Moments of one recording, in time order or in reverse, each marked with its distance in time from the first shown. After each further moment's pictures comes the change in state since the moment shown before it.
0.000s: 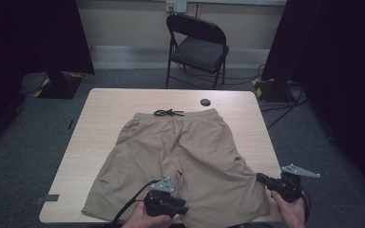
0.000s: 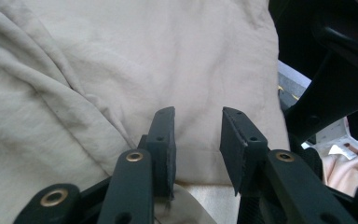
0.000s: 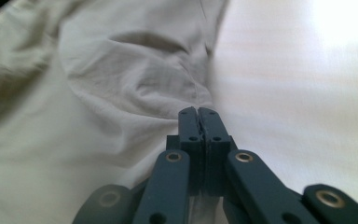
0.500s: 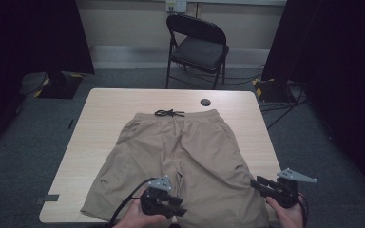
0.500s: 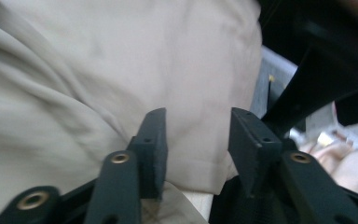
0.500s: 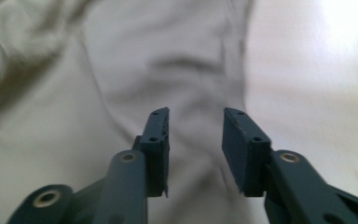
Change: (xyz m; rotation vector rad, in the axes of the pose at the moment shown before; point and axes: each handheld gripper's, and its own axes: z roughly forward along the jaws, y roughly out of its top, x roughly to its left) left arm -0.002 0.018 -0.032 -0.012 -0.032 -0.007; right arm 0.027 0.002 -0.006 -0.019 0.020 -0.055
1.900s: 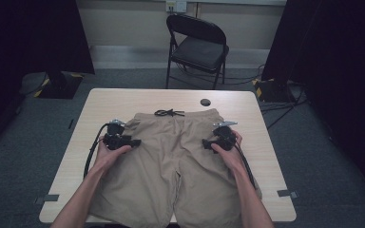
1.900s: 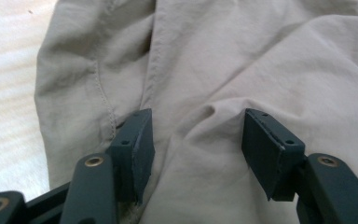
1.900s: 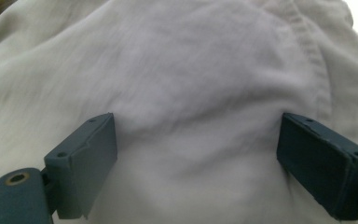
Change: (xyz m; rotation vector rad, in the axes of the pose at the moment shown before) left arm 0.208 0.022 -0.093 -0.042 0.602 -0.300; right arm 0.027 0.107 0.221 0.163 -0.190 -0.170
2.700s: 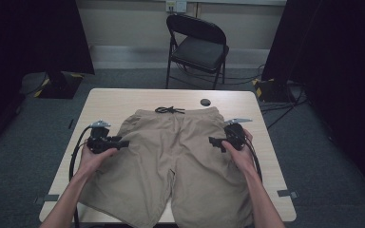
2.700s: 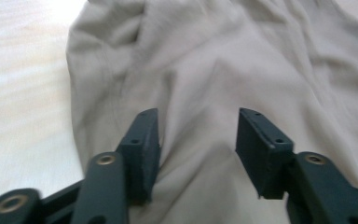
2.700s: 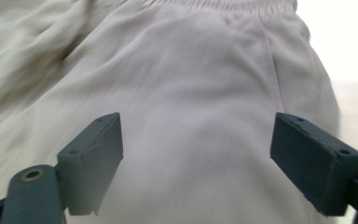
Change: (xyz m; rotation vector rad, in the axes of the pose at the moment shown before) left arm 0.002 -0.034 -0.069 -0.110 -0.084 0.018; right arm -0.011 0.002 -0.062 -0.033 0.094 0.079
